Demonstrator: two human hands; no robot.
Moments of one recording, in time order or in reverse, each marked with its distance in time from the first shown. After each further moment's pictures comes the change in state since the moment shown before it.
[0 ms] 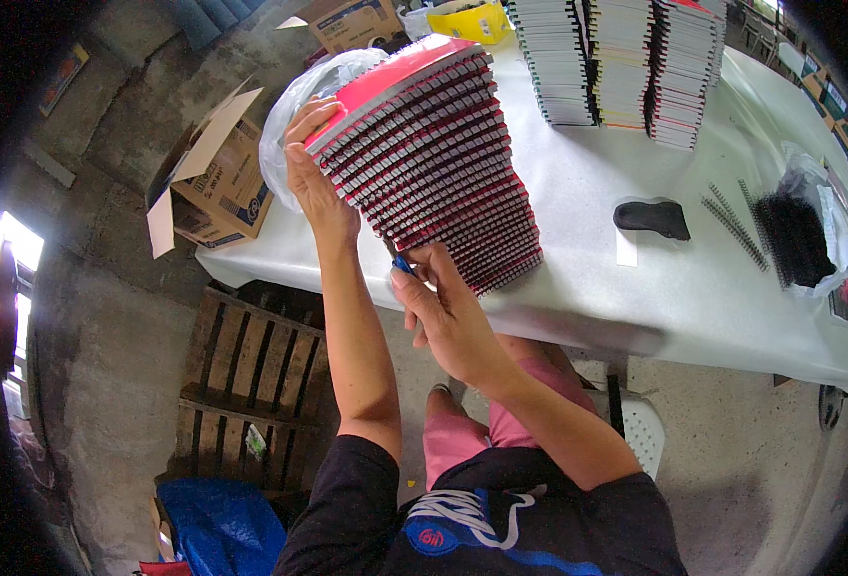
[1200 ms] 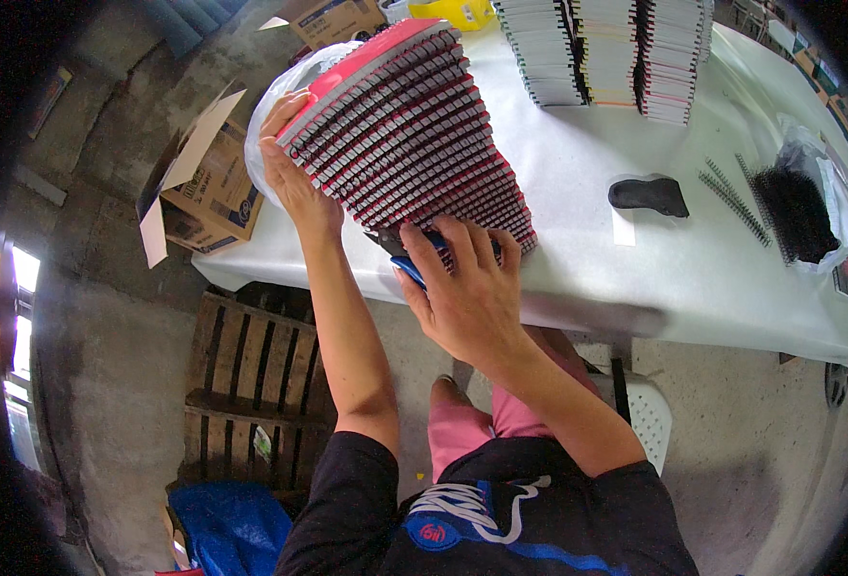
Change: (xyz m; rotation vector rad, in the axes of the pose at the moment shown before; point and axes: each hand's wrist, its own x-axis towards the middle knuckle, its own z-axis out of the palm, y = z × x) left_hand 0.002 0.000 0.002 0.022 0.006 0.001; right_hand 0.004 0.015 -0.016 -1.160 0.503 -0.769
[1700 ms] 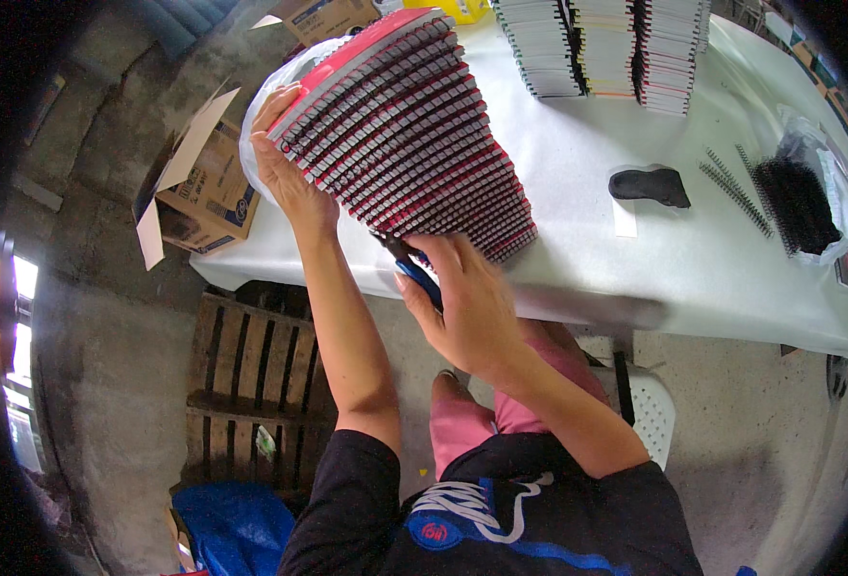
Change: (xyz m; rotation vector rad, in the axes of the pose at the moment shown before) left_hand -0.001 -0.006 -0.002 -0.004 -0.002 0.003; right_hand -0.009 -0.004 -0.003 0.479 -0.196 0.323
